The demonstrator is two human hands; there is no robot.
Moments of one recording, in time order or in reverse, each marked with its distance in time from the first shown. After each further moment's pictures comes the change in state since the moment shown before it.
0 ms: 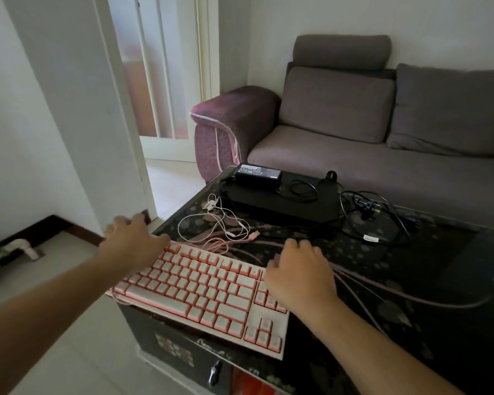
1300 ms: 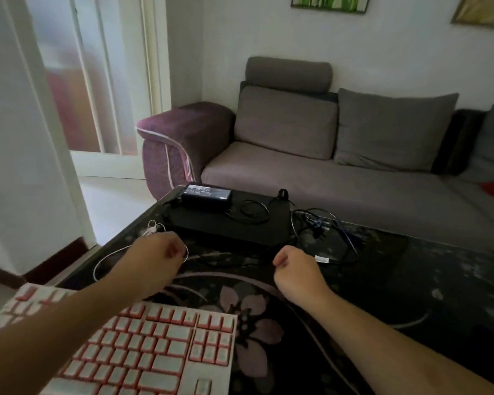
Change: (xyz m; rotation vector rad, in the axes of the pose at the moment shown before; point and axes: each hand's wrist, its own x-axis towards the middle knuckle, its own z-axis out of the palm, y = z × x) left_hand 0.008 0.117 0.049 -0.200 -0.081 0.545; right_hand 0.093 0.114 -0.012 0.425 0.041 0.098
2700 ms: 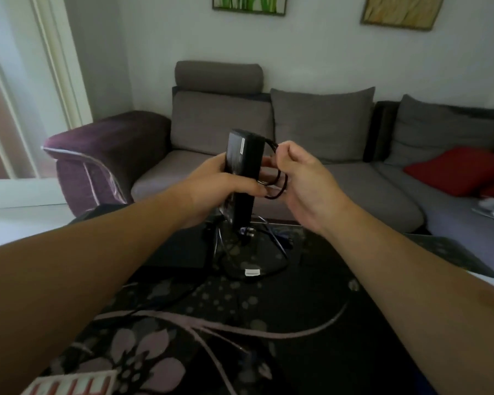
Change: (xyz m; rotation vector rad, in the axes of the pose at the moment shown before) left_hand 0.084 0.288 0.036 -0.798 -0.393 0.411; right_hand 0.046 0.012 -0.207 0.887 0.106 -0.355
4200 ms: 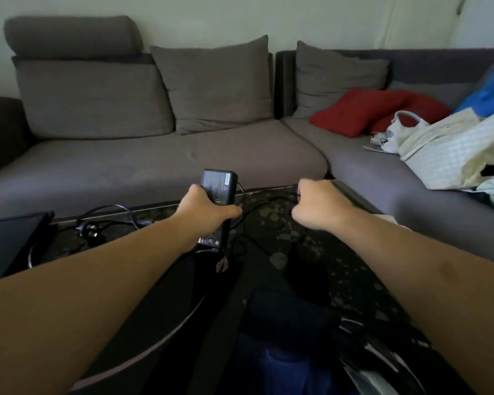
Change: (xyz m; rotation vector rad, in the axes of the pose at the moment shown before) left_hand 0.148 -0.095 0.296 0.299 0.086 -0.255; right_hand -0.069 0.079 -0.347 -1.322 0.262 0.534
